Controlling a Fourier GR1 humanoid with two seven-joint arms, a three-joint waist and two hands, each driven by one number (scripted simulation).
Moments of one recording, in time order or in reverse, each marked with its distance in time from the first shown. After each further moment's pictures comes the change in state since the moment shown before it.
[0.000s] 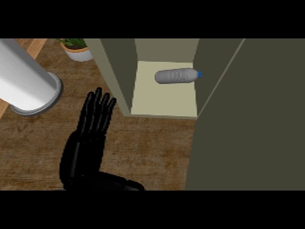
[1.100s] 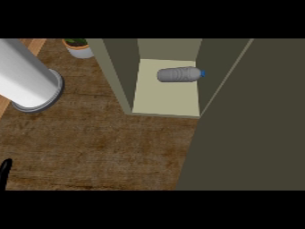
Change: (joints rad) left arm 0.662 0.301 0.242 -0.520 0.199 -0.211 -0.123; right arm -0.134 -0.113 0.067 -0.137 0.222 0.108 0.277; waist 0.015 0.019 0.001
